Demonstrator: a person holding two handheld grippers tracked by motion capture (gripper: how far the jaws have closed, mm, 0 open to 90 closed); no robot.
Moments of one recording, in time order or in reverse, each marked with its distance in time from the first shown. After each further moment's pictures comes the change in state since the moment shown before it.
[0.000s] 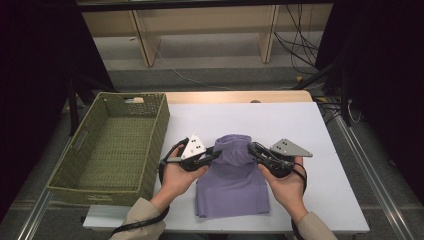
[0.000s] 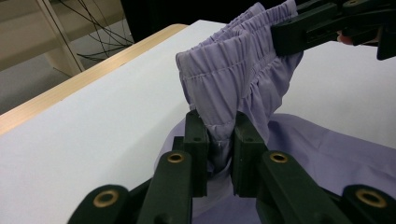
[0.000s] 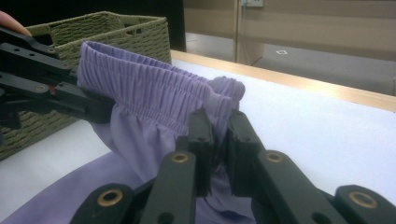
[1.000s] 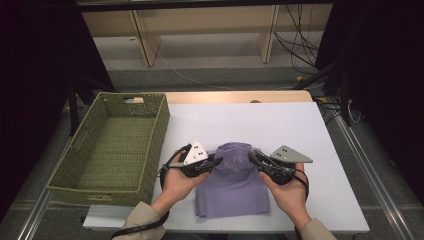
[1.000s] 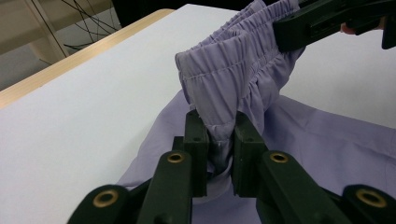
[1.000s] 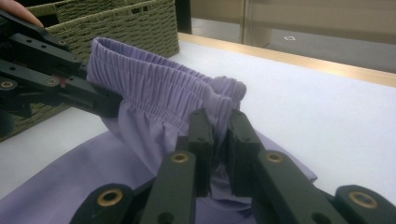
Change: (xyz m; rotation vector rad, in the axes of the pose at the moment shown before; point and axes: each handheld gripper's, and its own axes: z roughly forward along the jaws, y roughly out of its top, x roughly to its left) left arm -0.010 -0.012 0.001 0.040 -0.033 0.014; right arm 0.005 -0.014 -0.008 0.055 0.023 0.006
